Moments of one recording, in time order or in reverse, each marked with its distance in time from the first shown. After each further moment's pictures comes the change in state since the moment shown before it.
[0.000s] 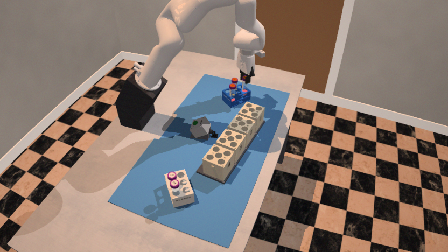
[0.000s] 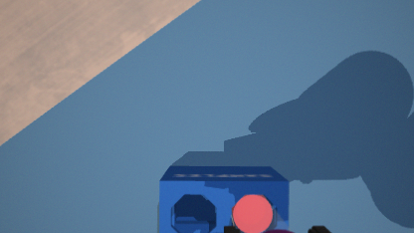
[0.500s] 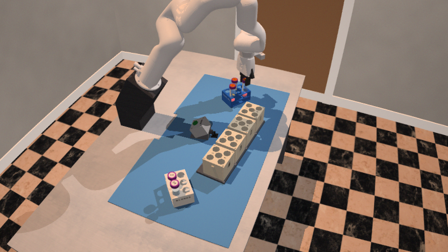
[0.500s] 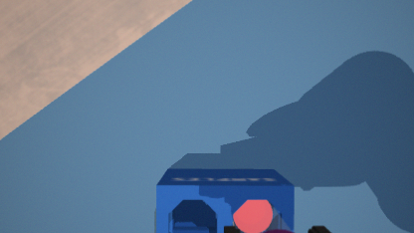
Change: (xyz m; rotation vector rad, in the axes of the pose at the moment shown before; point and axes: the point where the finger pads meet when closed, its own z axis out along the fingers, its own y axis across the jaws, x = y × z) arm 0.000 0.000 0.013 0.000 0.000 0.000
